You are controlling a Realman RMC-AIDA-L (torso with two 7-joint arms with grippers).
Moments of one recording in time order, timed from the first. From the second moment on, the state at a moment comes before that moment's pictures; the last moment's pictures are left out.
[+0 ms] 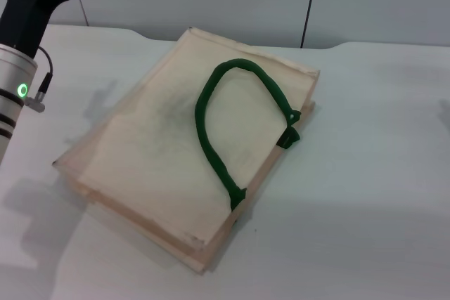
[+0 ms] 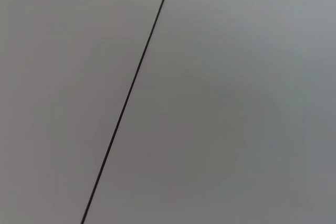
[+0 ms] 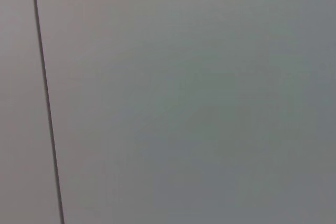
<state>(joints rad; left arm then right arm) -0.65 -2.03 2.86 0.04 -1.51 1.40 -0.59 0.62 2.03 -0.32 -0.02 2.02 1.16 -2.67</state>
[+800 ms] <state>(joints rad) -0.65 -2.04 2.86 0.05 -1.51 1.42 -0.51 0.61 2.03 -0.30 -0.02 2.02 1.18 -2.67</state>
